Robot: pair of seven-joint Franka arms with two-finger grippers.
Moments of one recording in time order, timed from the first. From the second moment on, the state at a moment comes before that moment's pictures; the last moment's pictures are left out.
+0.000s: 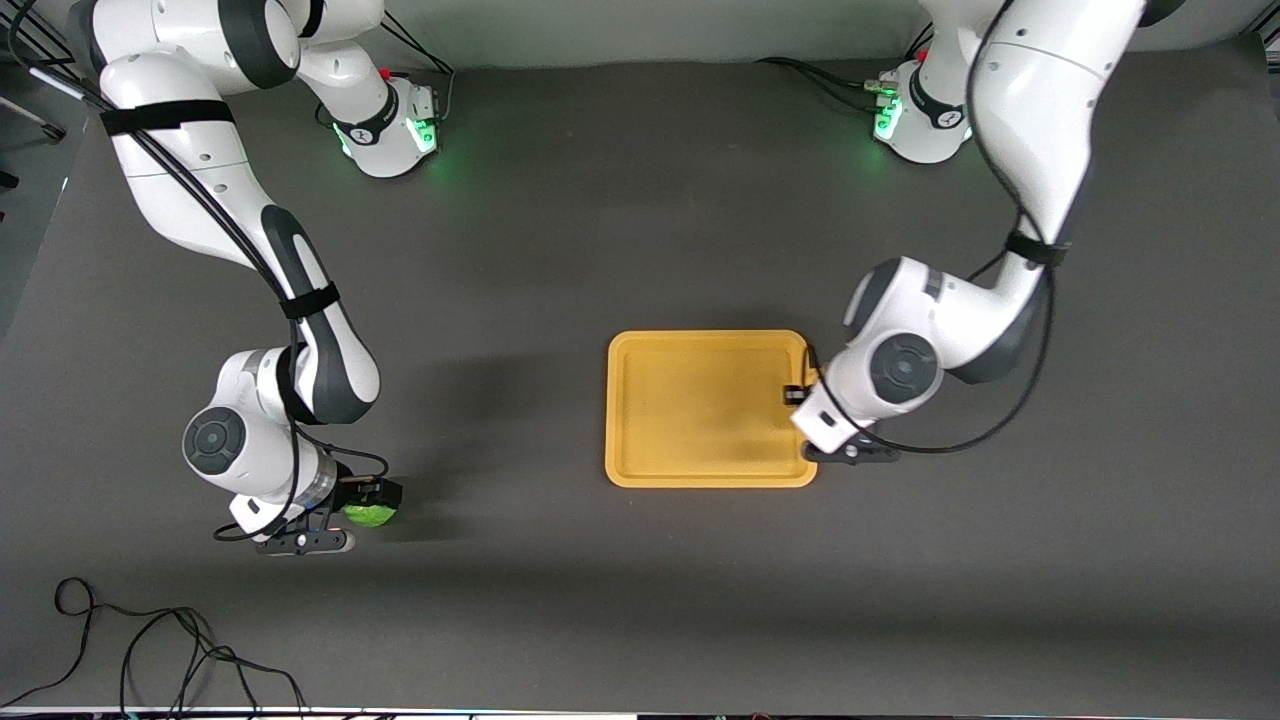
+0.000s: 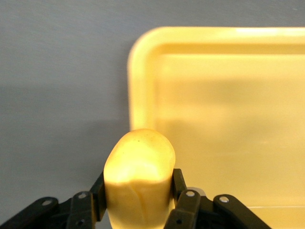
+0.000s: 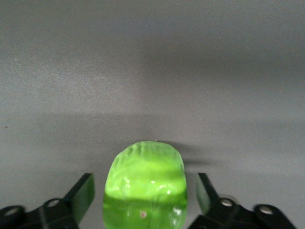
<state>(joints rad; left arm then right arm) -0.25 0.56 -0.23 -1.73 0.02 2.15 -0.48 0.14 0.73 -0.06 -1.60 0.07 2.42 0.02</state>
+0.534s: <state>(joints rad) -0.28 0.62 -0.23 -1.75 0.02 2.25 -0.52 0.14 0.71 -0.06 -1.58 0.07 2.42 0.02</state>
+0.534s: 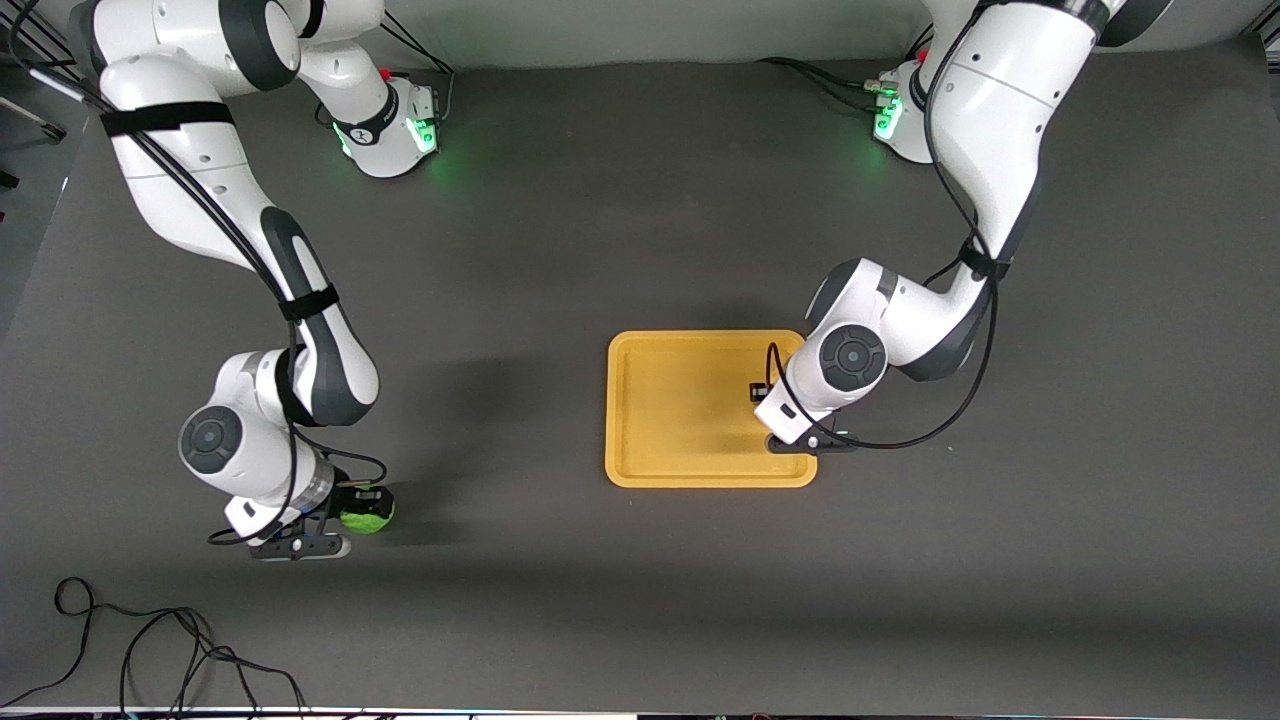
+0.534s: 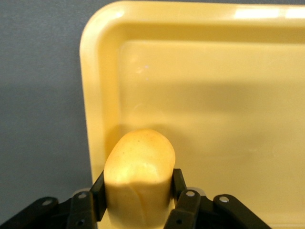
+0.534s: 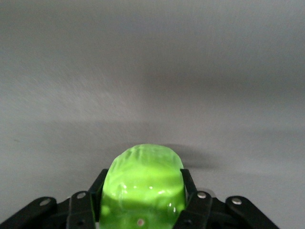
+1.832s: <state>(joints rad) 0.00 0.24 -0.20 -1.73 0.04 1.92 -0.18 0.22 0.15 -0.06 -1.59 0.07 1.72 0.12</state>
